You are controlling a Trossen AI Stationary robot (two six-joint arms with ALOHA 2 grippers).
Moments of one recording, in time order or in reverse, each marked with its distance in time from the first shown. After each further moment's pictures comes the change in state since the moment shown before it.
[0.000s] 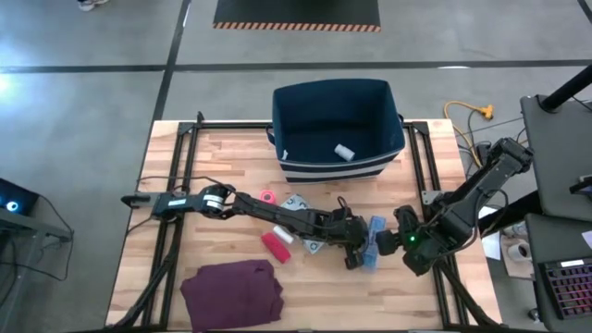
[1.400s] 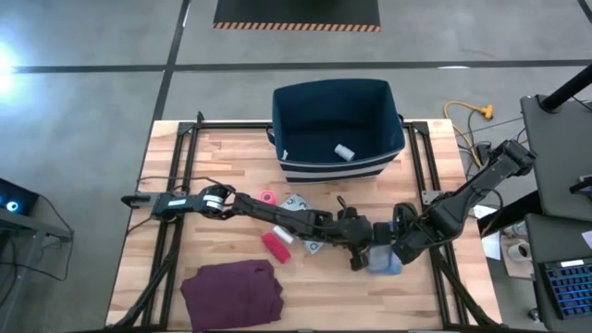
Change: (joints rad) left arm -0.004 0.000 -0.003 0.134 0.003 0.003; right arm -0.116 0.001 -0.062 -0.032 -0.215 0.153
